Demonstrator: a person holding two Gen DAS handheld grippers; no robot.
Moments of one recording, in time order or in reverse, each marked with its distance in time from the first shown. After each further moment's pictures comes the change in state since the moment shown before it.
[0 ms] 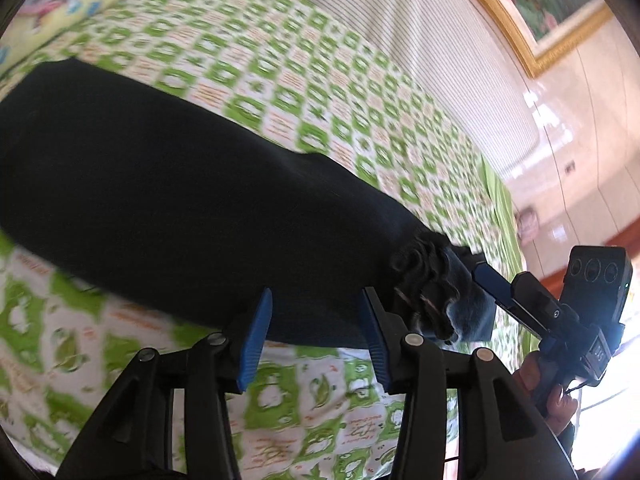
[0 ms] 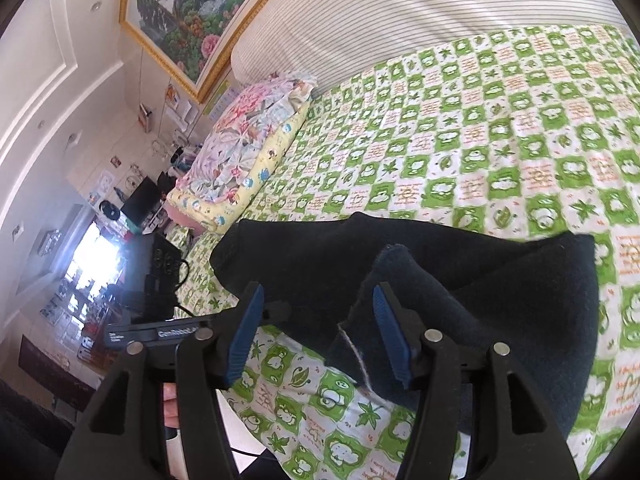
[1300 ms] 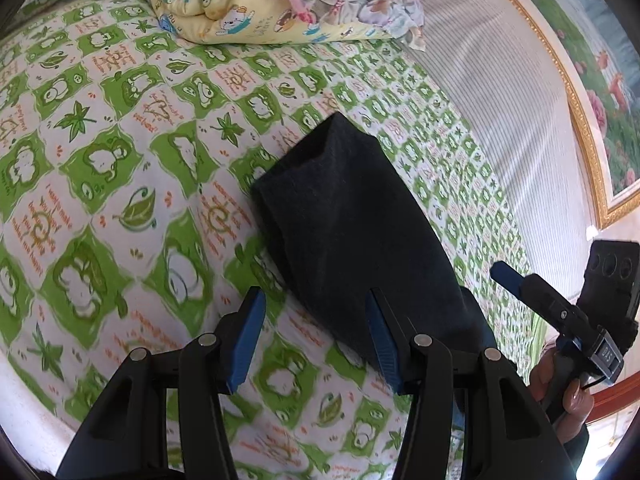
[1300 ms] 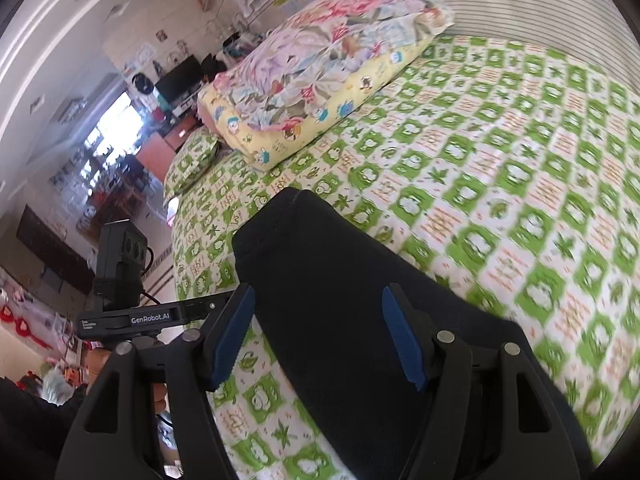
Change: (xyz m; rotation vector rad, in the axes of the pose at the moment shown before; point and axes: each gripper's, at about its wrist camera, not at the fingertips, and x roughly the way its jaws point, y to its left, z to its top) left arm -0.082 0.147 0.010 -0.385 -0.215 0.162; right arm 0.179 0.101 0.076 -0.362 0.357 0.096
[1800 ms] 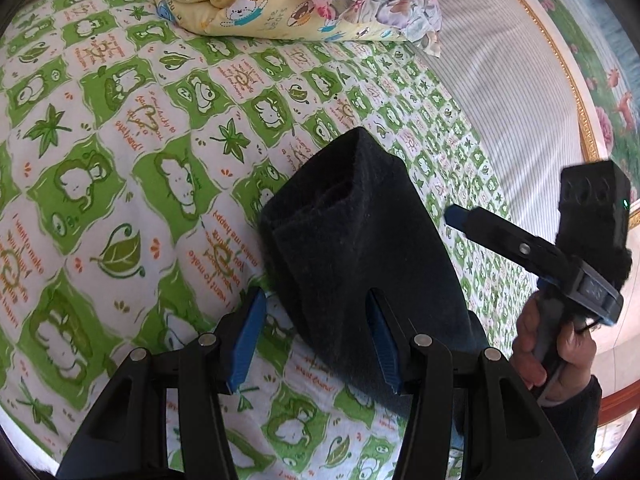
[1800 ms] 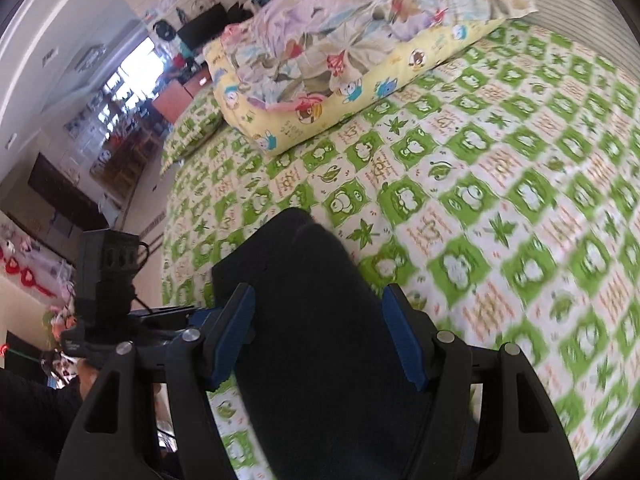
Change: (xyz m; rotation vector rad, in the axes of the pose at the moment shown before) left arm 0.022 0.010 0.020 -0.046 0.010 -0.017; right arm 0.089 -0.002 0.066 -0.130 0.189 0.062
